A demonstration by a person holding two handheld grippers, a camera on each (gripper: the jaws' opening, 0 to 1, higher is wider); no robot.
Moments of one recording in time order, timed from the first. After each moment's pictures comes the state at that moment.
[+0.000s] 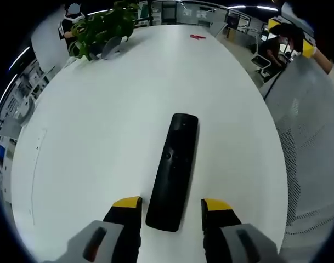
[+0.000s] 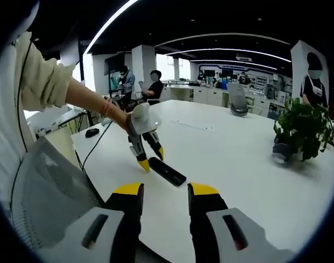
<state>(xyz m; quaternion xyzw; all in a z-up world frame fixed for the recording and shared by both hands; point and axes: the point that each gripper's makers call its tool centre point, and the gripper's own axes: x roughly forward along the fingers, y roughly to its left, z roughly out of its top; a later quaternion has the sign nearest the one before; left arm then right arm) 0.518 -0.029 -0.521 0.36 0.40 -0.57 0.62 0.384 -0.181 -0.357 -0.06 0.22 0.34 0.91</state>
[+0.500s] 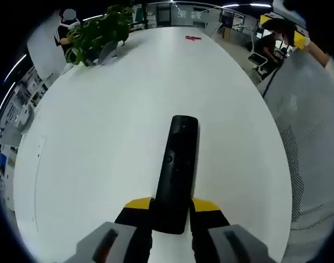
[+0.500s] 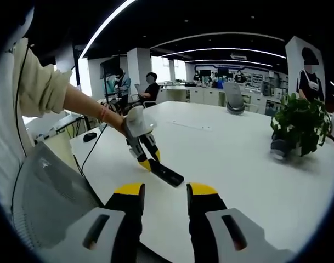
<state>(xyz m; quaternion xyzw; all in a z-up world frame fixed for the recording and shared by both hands) 0.520 -0.031 -0.520 0.37 0.38 -0.58 0.62 0.387 -0.185 -0.357 -0.04 0.22 0.33 0.92</state>
